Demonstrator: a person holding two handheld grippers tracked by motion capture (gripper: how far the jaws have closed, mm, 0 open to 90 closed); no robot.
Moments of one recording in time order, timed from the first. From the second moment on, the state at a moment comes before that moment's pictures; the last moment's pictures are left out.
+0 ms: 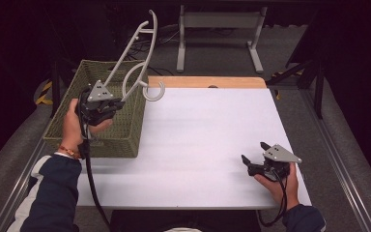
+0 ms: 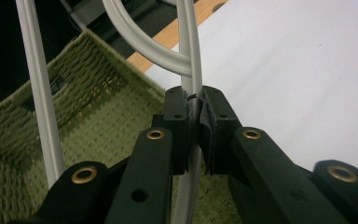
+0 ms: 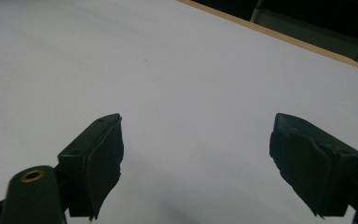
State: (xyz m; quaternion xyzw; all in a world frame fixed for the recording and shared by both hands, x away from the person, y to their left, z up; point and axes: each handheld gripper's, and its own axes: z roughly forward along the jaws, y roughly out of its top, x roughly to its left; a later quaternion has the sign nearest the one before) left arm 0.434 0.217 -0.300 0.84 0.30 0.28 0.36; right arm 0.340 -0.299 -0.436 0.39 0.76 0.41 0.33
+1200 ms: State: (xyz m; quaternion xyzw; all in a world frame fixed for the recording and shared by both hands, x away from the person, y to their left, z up) left arm 0.450 0.286 -0.354 0.85 0.36 0.25 0.28; right arm 0.340 -0.295 -0.438 0.39 0.76 0.41 0.32
